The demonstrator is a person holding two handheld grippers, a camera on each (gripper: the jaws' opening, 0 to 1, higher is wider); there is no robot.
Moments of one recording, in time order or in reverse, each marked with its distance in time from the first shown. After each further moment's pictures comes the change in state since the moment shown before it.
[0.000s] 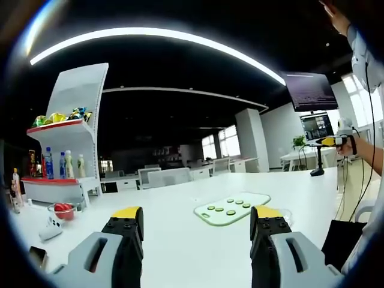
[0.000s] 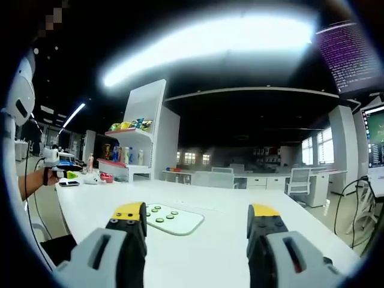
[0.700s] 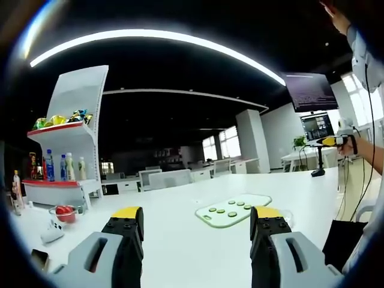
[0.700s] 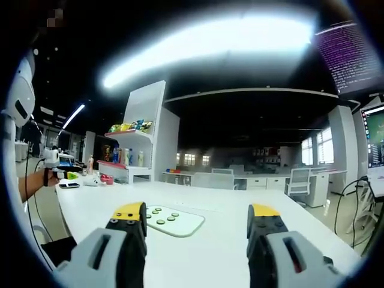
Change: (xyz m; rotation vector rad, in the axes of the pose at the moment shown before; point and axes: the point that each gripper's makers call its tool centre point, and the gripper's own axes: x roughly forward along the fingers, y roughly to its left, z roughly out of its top) left arm 0.000 0.002 0.006 0.009 -0.010 0.004; right arm -0.001 0.003 0.004 0.009 -0.012 -0.004
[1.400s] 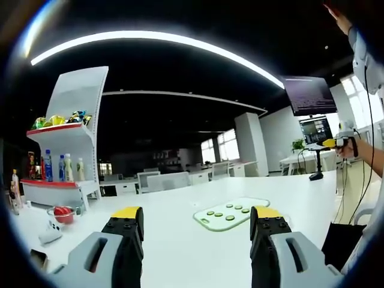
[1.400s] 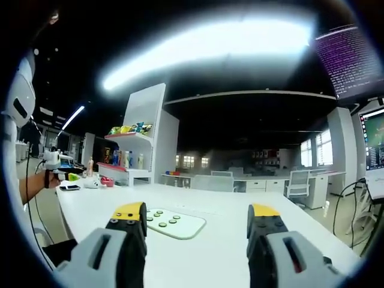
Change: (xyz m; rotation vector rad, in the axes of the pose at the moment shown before) left arm -0.001 -0.003 0.007 -0.011 -0.018 -0.011; right arm -0.008 0.010 0.011 -0.004 -0.016 -0.007
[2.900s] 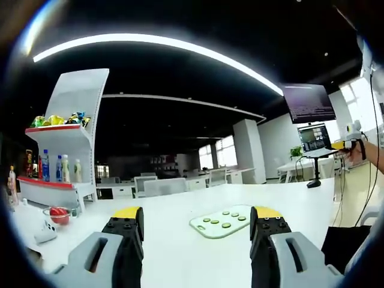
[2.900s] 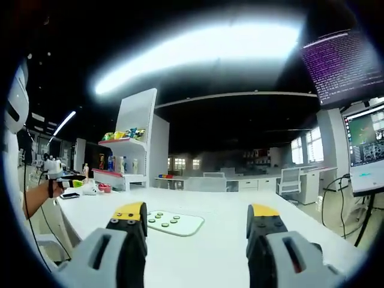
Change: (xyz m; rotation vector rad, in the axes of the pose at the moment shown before) left arm 0.004 -0.004 0.008 -0.028 -0.042 -0.015; right arm -0.050 0.013 0.018 0.038 -0.010 -0.077
